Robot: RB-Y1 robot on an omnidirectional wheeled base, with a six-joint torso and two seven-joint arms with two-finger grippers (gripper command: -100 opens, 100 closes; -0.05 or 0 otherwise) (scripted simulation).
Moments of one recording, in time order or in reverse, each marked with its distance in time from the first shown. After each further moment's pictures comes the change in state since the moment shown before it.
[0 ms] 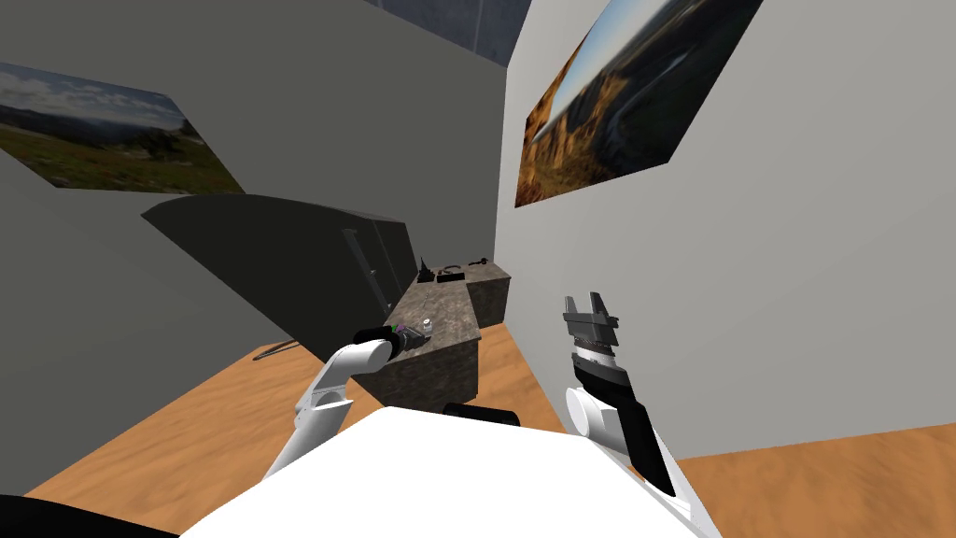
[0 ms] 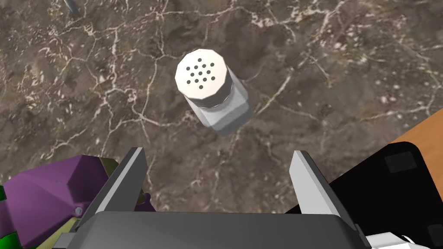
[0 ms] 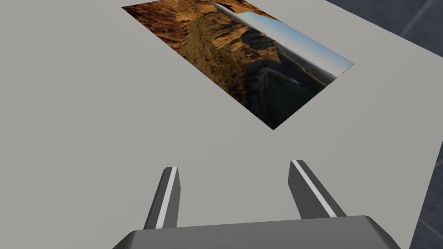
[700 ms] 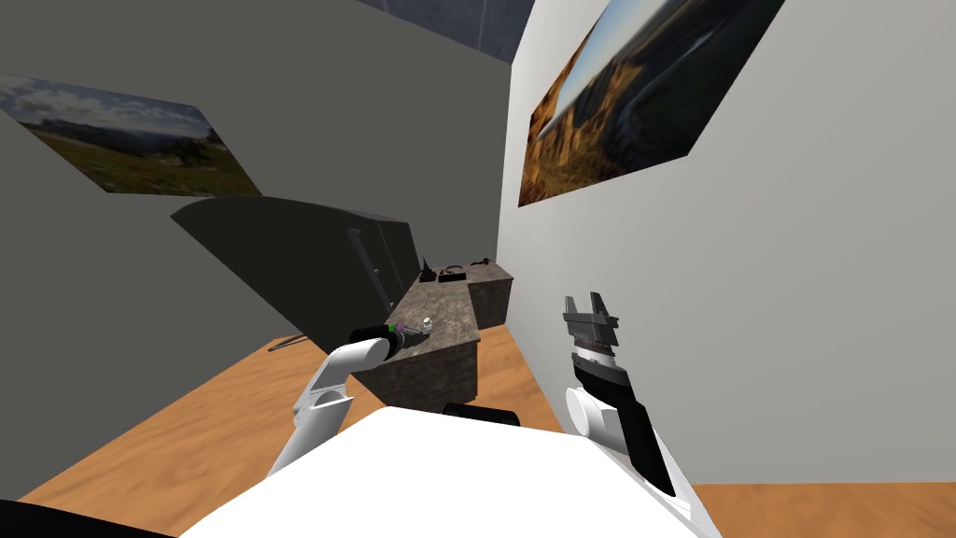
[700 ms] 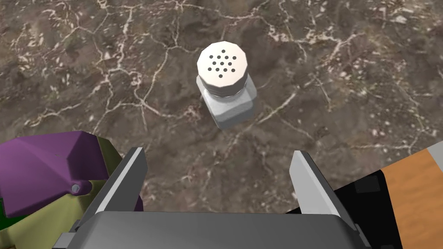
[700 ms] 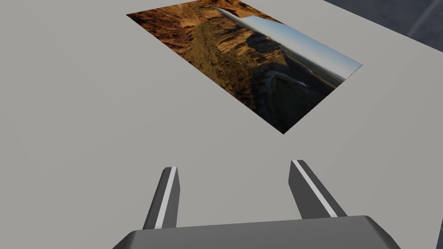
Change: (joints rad) left arm -0.024 -0.039 0.060 0.005 0.014 0.037 0.121; right arm 0.000 0.000 0.000 0.000 0.000 0.000 0.000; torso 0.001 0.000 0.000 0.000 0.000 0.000
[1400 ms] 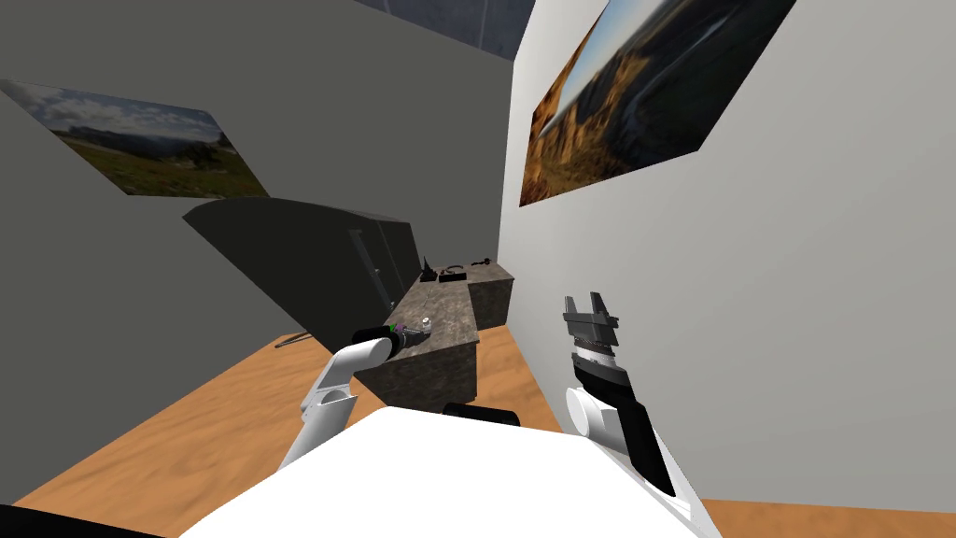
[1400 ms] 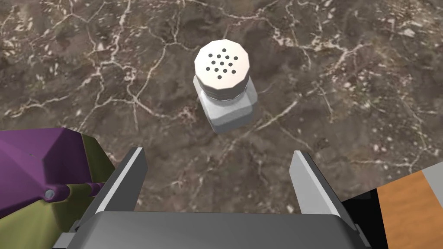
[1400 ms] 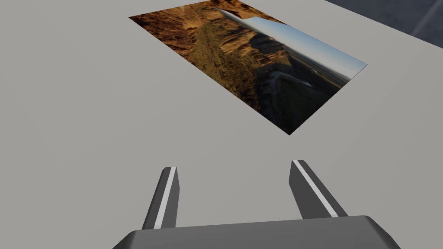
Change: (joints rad) left arm -0.018 -0.026 0.013 0.054 -0.005 -0.029 0.013; right arm 0.000 0.000 0.000 0.000 0.000 0.000 0.000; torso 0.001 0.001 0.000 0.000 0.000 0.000
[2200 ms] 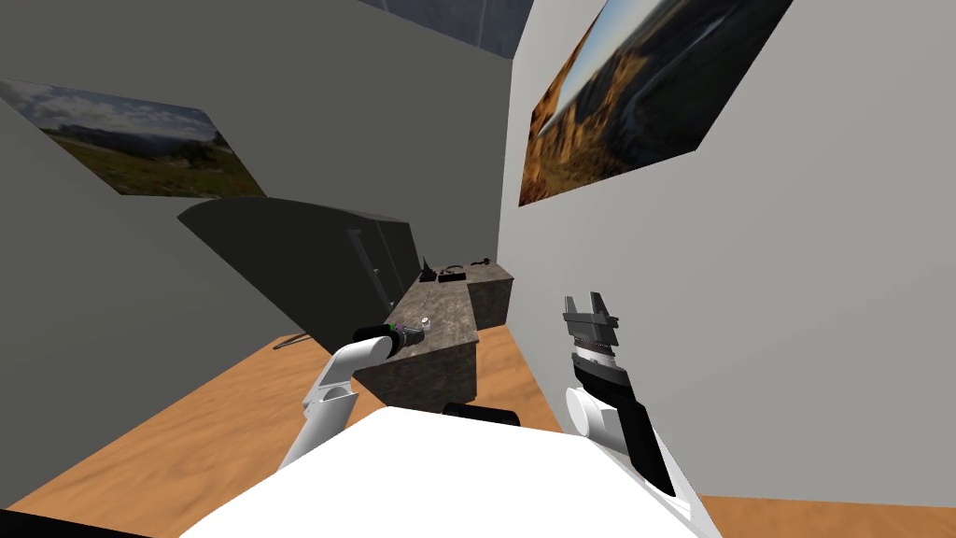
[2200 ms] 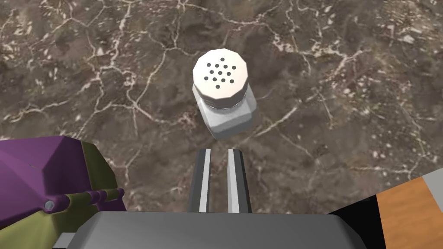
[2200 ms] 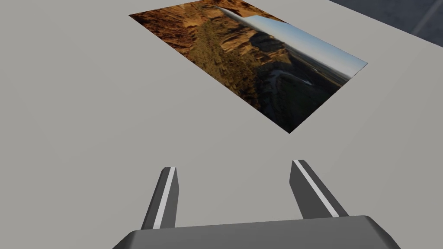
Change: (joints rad) left arm -0.018 0.004 0.006 0.012 0.000 0.007 0.010; right arm 0.000 0.000 0.000 0.000 0.000 0.000 0.000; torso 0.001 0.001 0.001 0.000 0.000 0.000
